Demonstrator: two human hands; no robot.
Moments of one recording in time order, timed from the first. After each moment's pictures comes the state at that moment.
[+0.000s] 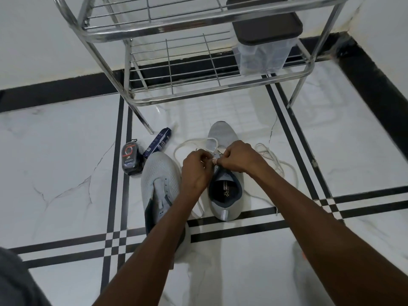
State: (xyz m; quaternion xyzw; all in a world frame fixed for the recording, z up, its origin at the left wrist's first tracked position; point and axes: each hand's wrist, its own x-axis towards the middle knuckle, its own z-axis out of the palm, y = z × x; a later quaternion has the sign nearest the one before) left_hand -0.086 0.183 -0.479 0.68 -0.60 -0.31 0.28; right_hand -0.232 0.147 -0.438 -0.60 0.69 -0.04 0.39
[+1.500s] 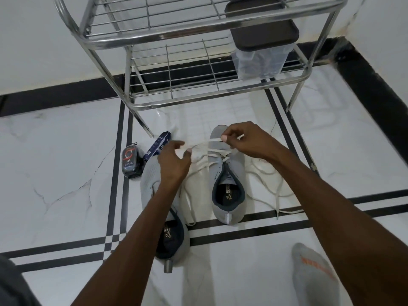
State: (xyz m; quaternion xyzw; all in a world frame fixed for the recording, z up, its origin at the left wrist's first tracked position) left_hand -0.043 0.162 -0.464 0.72 -0.52 -0.29 0.36; right_hand -0.274 0.120 -0.409 -0.69 0.55 -0.22 0.42
